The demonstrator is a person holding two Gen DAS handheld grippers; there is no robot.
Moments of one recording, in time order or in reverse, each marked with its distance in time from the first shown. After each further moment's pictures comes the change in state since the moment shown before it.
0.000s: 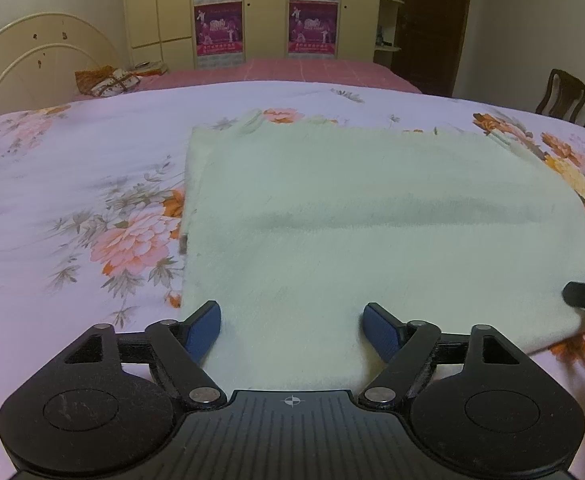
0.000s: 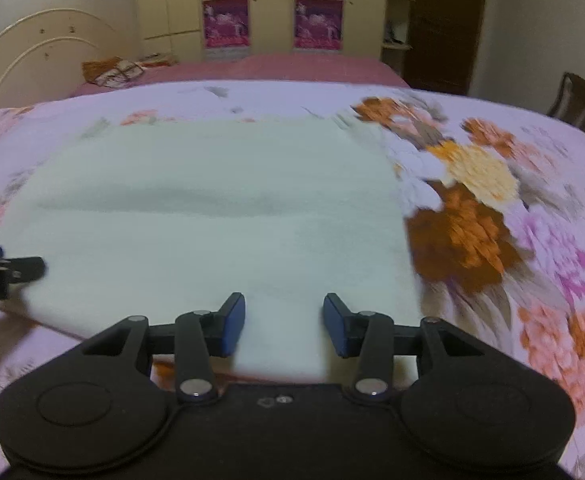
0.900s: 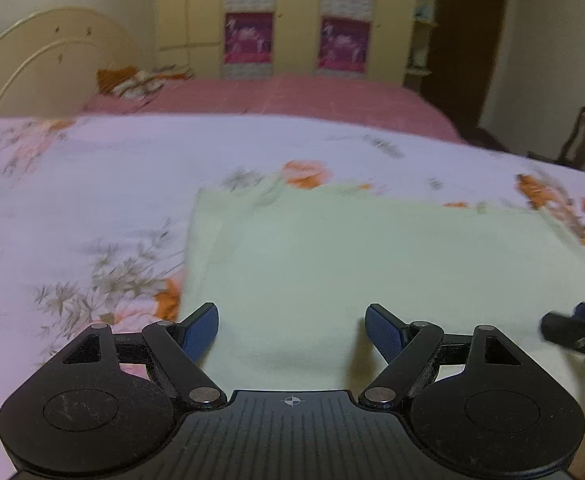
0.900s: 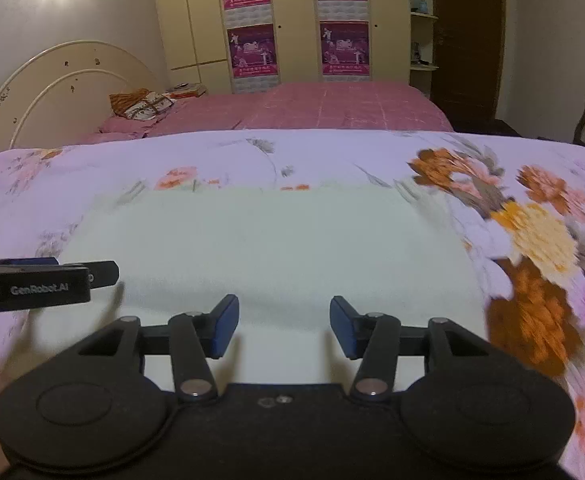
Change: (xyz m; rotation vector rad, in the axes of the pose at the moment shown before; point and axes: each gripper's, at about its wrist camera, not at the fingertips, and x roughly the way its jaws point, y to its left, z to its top) left arm 0.052 0.010 0.074 -0.109 -0.019 0.052; right arm 0.031 0.034 0.070 0.020 -0.085 0.113
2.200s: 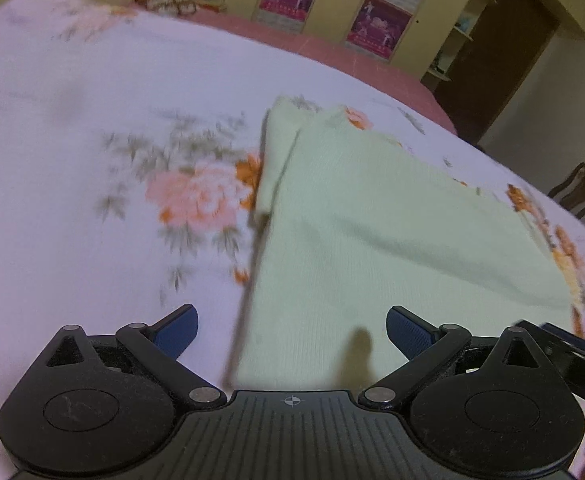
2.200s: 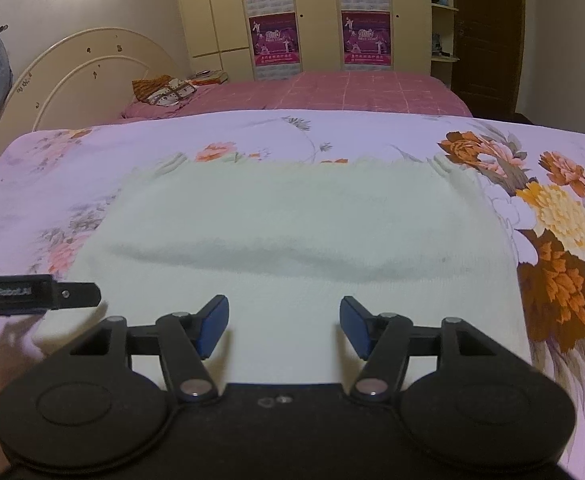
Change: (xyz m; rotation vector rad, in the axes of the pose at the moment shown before) left arm -0.048 0.067 -0.069 -0.271 0.134 -0.145; right arm -0.027 0.027 -0.031 -0.013 0.034 0.050
